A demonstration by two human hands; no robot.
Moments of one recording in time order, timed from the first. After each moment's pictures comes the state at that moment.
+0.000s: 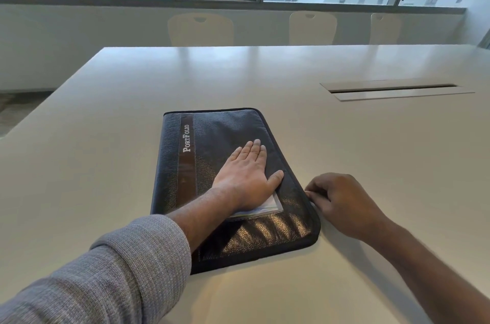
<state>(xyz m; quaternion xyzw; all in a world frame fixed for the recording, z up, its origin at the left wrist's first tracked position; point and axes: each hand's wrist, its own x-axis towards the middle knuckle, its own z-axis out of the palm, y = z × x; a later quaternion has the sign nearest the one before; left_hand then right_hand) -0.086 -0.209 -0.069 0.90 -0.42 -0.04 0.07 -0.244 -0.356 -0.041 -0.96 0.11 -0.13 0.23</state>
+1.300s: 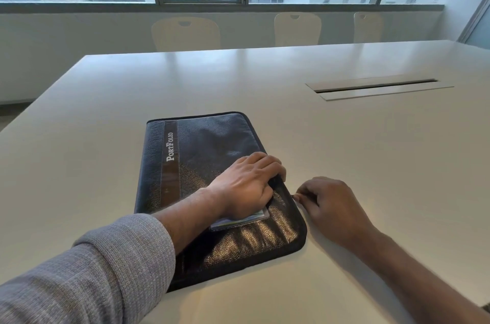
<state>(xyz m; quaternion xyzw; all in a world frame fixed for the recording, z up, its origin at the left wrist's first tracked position) -0.095 -0.212 -0.050 0.77 -0.61 0.00 0.18 -0.252 -0.357 -0.052 -0.95 0.13 -0.19 0.22</state>
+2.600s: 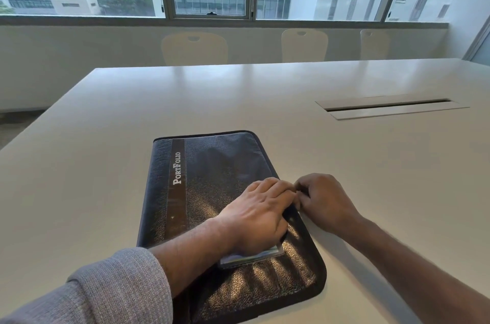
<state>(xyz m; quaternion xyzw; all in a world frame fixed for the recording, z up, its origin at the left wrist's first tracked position) -0.093 -0.212 -0.054 0.76 -0.63 0.03 0.18 -0.178 -0.373 -0.037 -0.96 0.12 -0.15 0.22</state>
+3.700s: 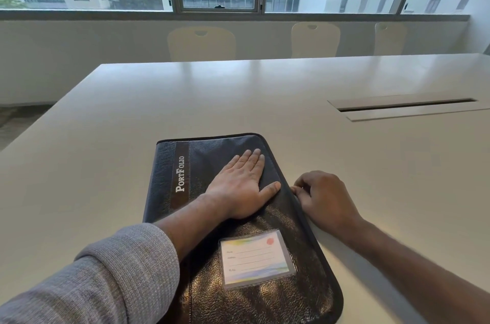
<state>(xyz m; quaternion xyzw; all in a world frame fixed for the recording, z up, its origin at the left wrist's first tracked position) -0.009 -0.230 -0.062 0.89 -0.45 -0.05 0.05 -0.144 -0.380 -0.050 -0.95 0.15 -0.21 0.20</state>
